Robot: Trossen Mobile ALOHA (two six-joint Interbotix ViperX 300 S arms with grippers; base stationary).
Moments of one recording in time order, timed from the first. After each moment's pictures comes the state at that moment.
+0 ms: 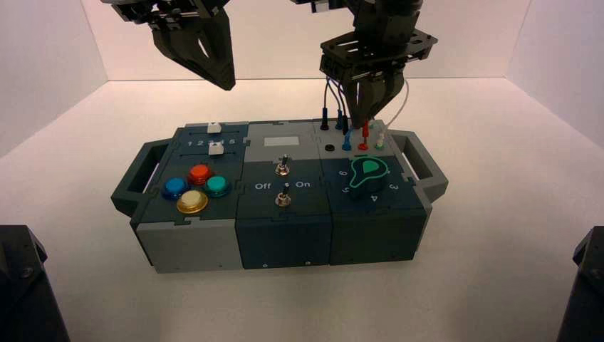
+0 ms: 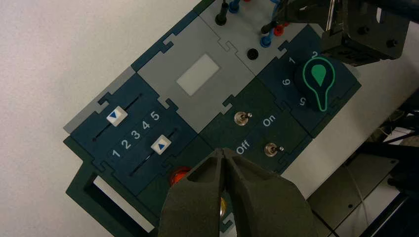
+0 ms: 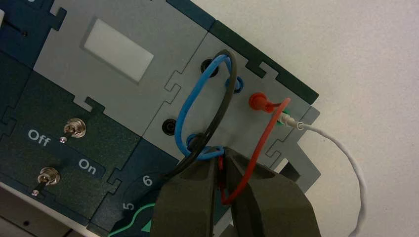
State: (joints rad) left arm -0.74 -0.45 0.91 -0.17 0.68 0.06; right arm 0.70 0.01 0.67 -0.03 0.70 0.09
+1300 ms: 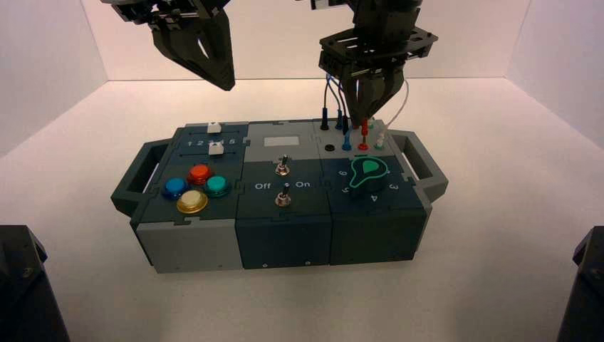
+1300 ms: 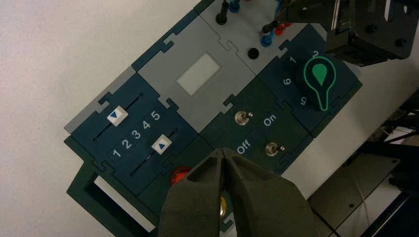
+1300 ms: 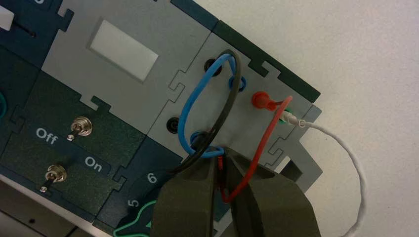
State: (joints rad) left arm -0.74 -0.44 0.91 -0.17 0.68 0.06; right arm 0.70 0.00 0.67 -0.02 0.71 0.09
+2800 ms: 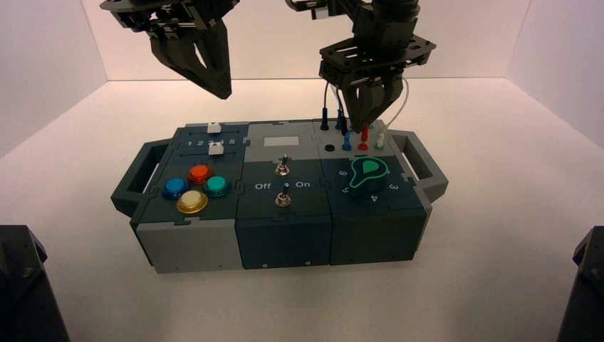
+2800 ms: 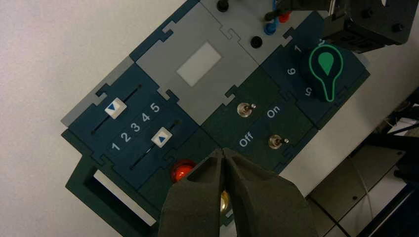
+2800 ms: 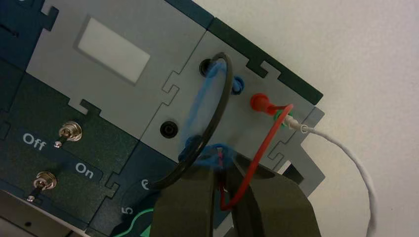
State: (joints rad) left arm -0.75 -0.43 0.91 -0.16 0.69 0.06; right arm 0.70 0.03 0.67 -0.02 0.71 0.09
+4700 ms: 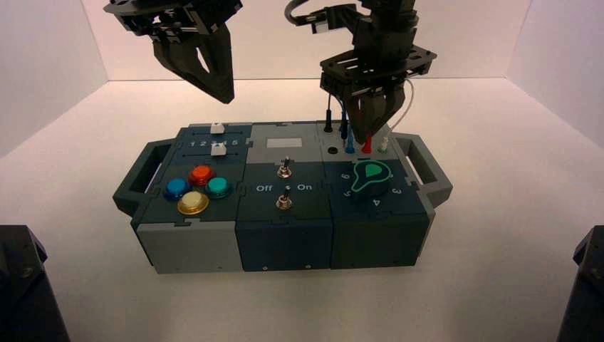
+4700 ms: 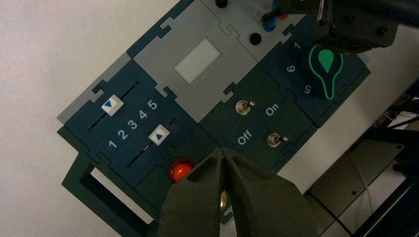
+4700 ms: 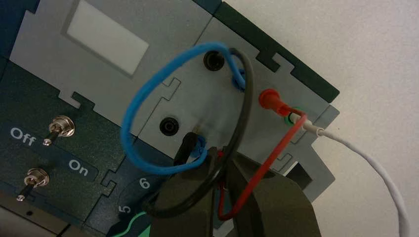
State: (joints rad) left arm -0.77 -0.43 0.91 -0.16 0.70 0.06; right arm 0.71 0.08 0.68 -0.01 0.73 0.09
